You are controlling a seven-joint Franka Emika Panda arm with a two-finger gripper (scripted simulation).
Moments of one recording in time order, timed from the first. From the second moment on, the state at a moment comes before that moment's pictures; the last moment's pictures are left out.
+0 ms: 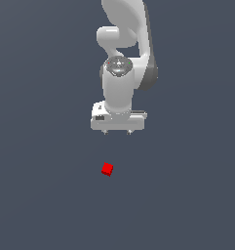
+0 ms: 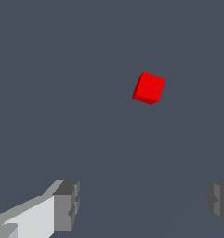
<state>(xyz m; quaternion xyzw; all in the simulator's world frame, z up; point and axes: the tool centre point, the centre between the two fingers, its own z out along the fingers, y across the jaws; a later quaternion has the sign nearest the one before) -0.002 0.002 0.171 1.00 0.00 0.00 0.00</state>
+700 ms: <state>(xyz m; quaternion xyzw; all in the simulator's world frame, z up) 0.016 -0.003 0.145 1.00 -0.03 0.00 0.00</state>
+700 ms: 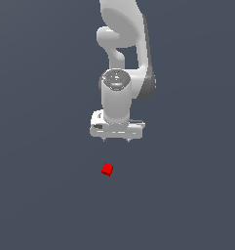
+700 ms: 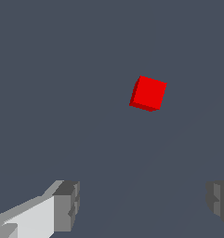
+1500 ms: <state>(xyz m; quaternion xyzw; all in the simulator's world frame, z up) 0.077 -0.031 0.050 0.99 -0.13 0.00 0.00</state>
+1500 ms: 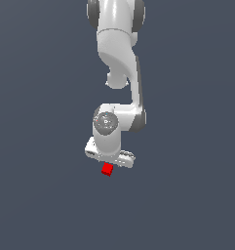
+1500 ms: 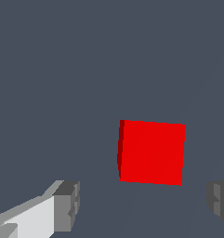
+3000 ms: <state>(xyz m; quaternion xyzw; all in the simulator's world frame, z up) 0.099 -0.044 0.020 0.99 -0.16 0.00 0.00</state>
